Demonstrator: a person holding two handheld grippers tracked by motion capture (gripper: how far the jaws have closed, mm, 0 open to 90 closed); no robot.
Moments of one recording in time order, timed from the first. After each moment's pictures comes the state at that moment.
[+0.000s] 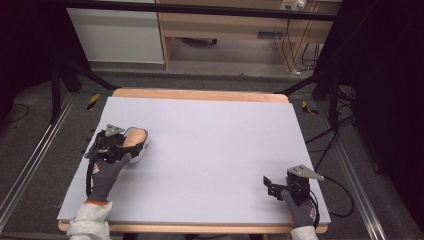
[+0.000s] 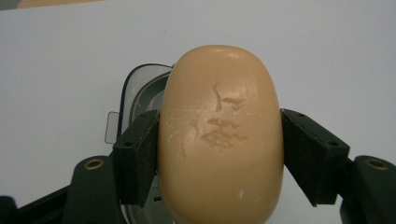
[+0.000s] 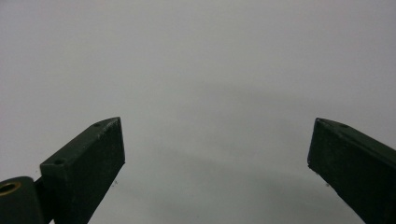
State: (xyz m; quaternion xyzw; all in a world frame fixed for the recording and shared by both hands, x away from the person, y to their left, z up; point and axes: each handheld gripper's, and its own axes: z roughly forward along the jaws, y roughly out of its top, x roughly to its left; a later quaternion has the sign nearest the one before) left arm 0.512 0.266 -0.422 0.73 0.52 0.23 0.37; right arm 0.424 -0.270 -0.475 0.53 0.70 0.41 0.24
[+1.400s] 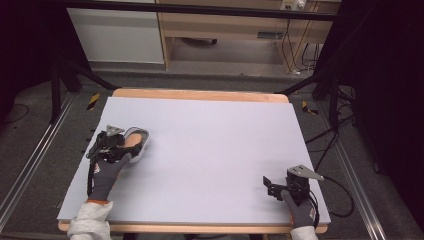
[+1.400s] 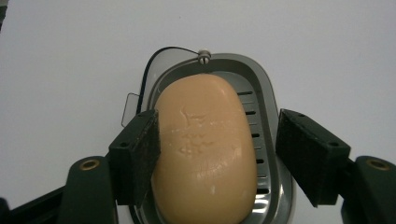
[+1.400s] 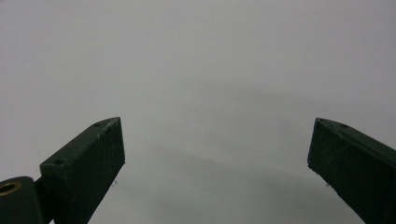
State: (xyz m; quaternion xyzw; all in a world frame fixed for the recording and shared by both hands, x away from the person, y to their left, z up) left arm 0.518 0.270 -0.433 0.73 0.54 0.24 0.35; right arm 0.424 -0.269 -0.475 0.53 0.71 0.40 0.24
